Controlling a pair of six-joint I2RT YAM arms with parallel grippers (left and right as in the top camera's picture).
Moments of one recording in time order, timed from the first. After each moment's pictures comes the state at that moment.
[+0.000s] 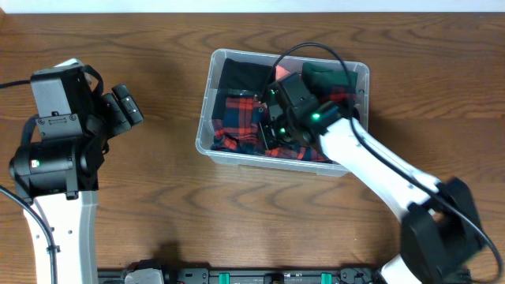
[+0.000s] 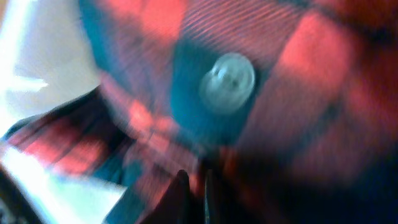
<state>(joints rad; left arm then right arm) 0.12 1.19 1.43 -1.07 -0.14 -0.30 0.60 1.73 1.28 -0.60 -0.31 0.31</state>
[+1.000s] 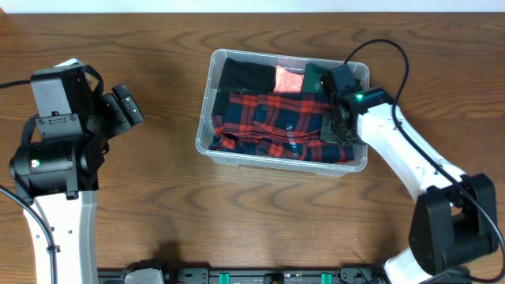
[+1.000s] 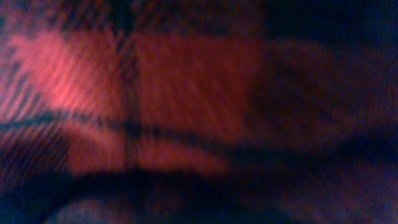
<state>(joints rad) 0.12 1.19 1.43 -1.07 -0.14 -0.30 0.34 1.75 1.27 -0.93 0.15 0.51</state>
